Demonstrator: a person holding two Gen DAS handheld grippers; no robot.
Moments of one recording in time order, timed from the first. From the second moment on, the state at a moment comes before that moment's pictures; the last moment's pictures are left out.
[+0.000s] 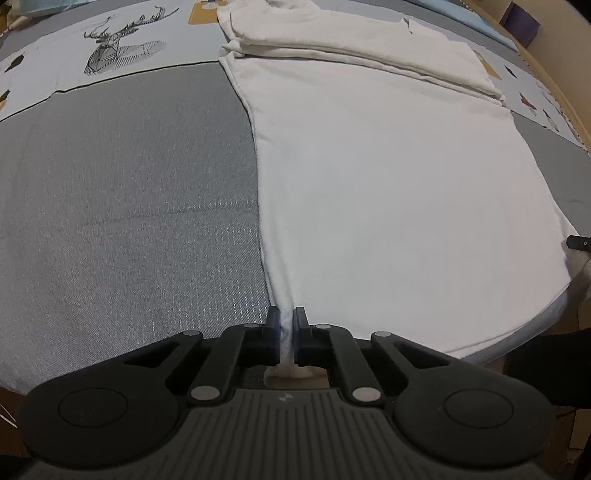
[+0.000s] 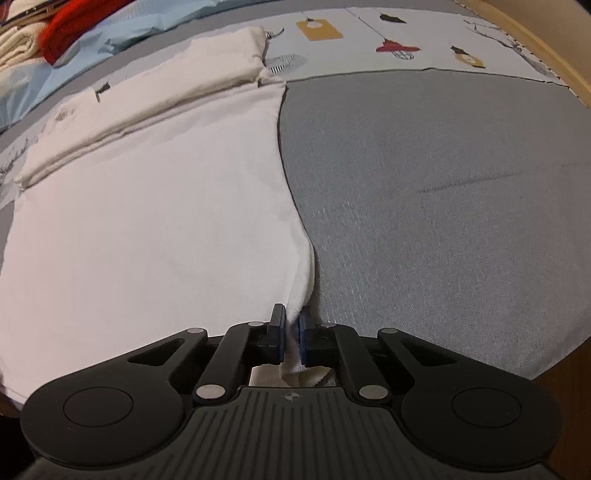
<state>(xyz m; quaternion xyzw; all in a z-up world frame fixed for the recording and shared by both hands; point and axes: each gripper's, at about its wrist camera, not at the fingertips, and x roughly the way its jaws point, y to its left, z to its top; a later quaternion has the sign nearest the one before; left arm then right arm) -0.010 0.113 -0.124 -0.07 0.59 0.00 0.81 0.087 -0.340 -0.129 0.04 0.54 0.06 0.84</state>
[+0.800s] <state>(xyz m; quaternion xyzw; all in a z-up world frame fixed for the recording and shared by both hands) -0.088 0.158 0.040 -0.12 0.43 -0.06 0.89 0.031 -0.384 0.039 0.16 0.36 0.20 0.90</state>
